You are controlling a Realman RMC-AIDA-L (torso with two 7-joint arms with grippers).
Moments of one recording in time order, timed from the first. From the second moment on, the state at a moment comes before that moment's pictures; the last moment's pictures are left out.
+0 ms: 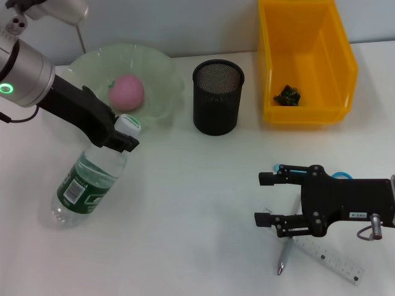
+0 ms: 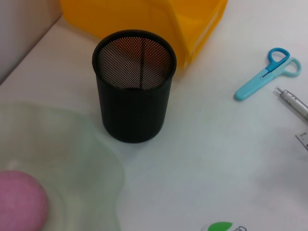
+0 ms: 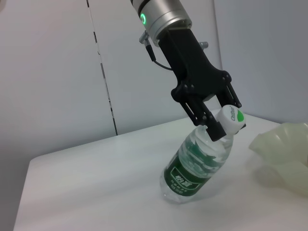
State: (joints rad) left arm -0.89 -2.06 1.01 1.10 2.56 1.67 -2.08; right arm 0.42 2.06 -0.70 -0.58 -1.98 -1.70 1.09
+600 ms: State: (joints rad) left arm -0.89 -2.04 0.93 1.11 2.56 1.71 -2.05; right arm 0.43 2.06 -0.69 -0.58 -1.98 -1.69 1.09
